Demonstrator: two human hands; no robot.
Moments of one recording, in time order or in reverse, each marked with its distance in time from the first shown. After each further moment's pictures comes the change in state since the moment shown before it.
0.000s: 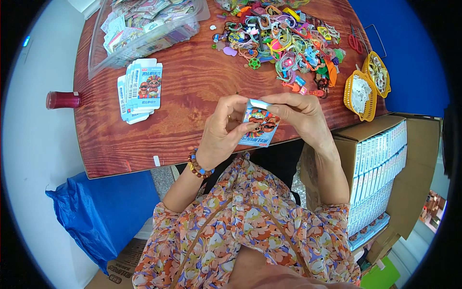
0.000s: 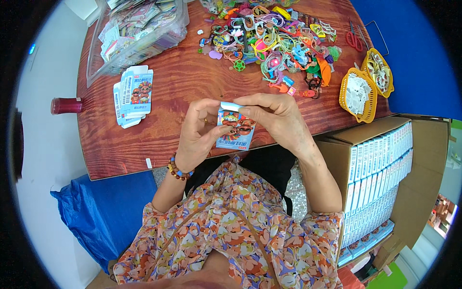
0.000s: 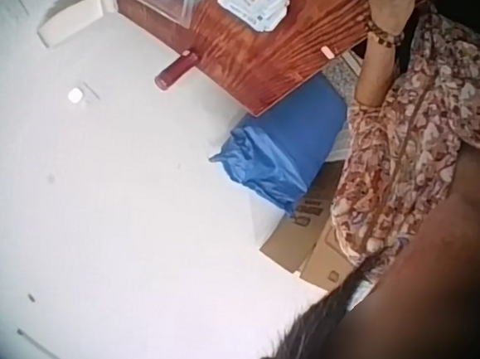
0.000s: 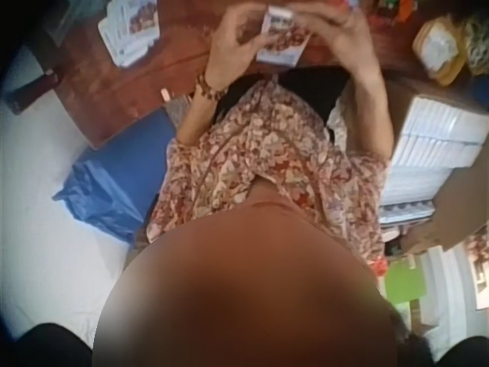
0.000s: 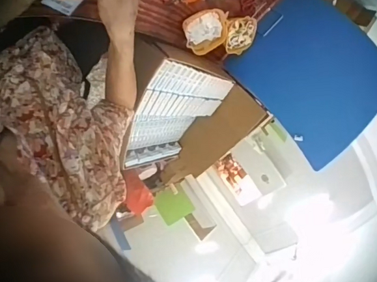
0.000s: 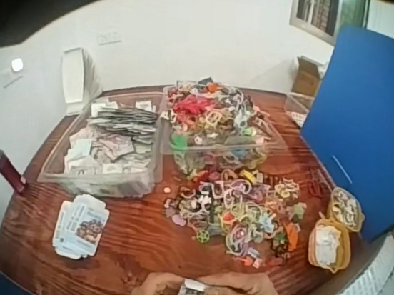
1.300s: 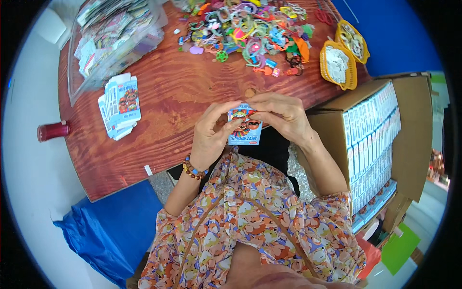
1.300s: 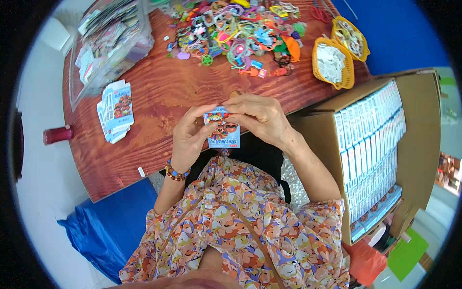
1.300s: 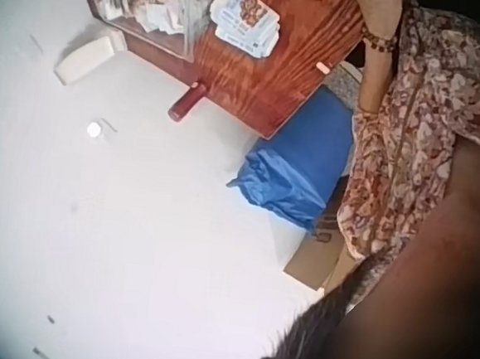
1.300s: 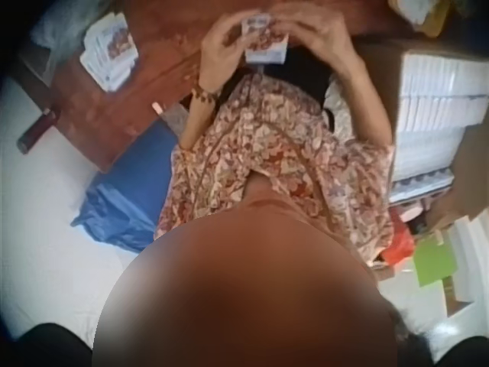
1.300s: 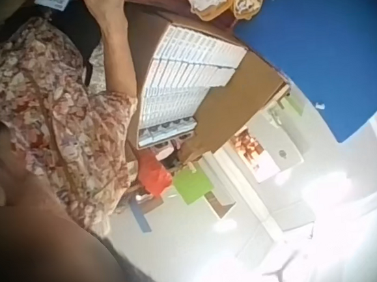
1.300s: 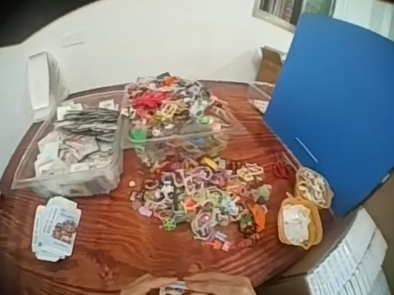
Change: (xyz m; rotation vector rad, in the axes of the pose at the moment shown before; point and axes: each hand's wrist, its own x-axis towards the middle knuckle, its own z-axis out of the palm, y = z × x) left_hand -0.006 -0.012 0.018 -0.022 -0.104 -0.049; right_hand -0.041 0.030 -0.011 -0.483 0.115 -0.380
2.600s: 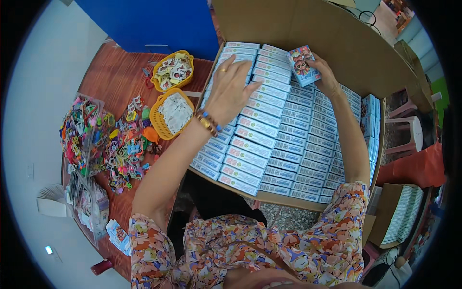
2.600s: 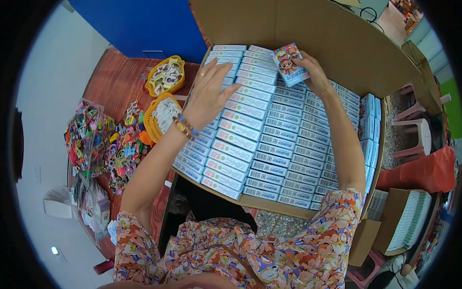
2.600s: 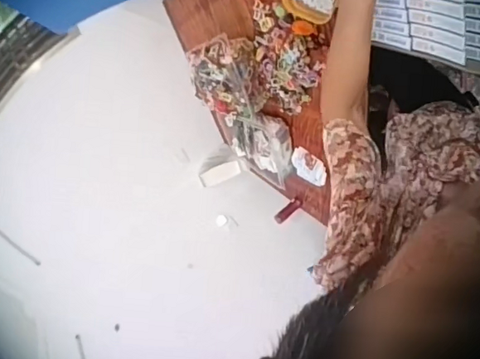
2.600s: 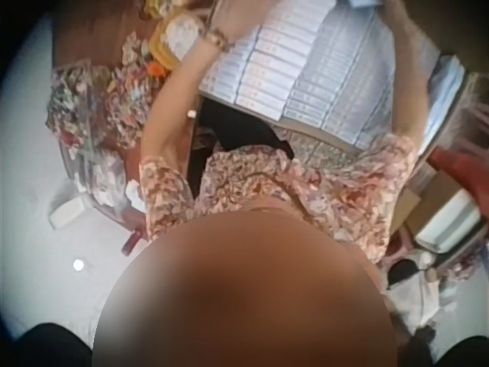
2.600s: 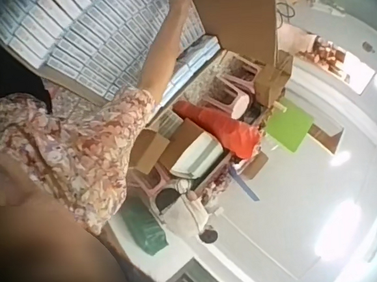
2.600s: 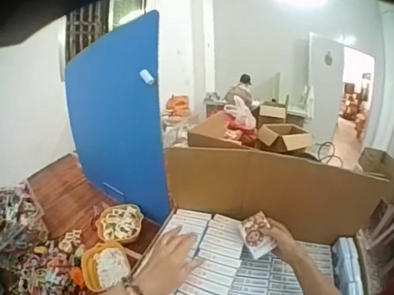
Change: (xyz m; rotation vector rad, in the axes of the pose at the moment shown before) left_hand 0.176 -0.005 0.432 0.790 -0.735 1.039; right_hand -0.356 0.082 -0.368 0.499 1.078 0.366
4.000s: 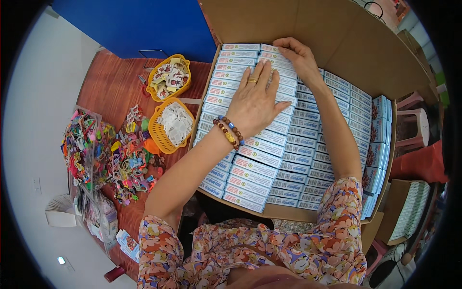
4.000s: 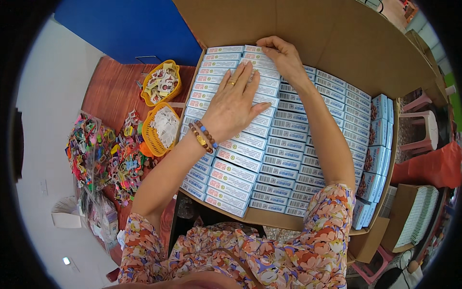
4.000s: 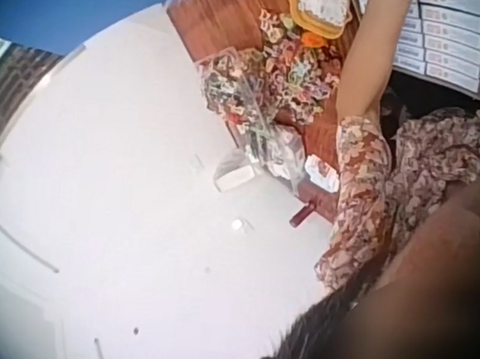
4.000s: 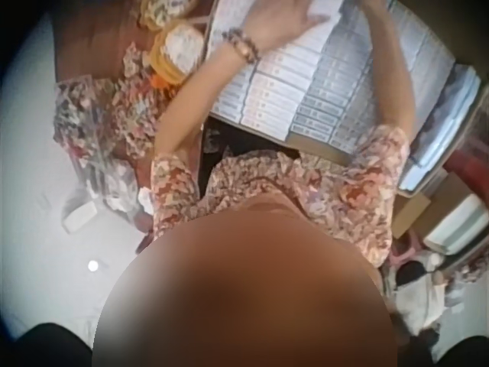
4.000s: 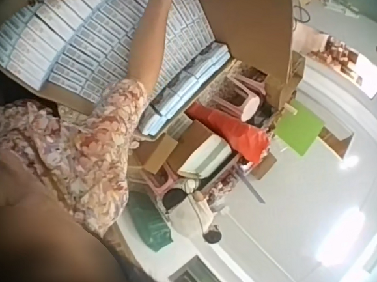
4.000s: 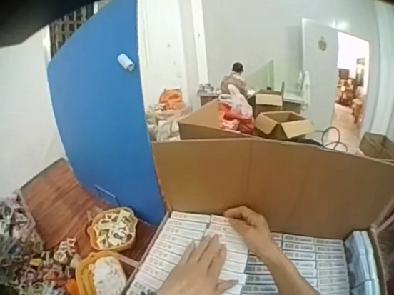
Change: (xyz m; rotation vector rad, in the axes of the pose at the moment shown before) left_hand 0.013 0.014 0.041 0.121 -0.286 0.090; right_hand 0.056 0.019 0.064 -0.414 0.139 -0.279
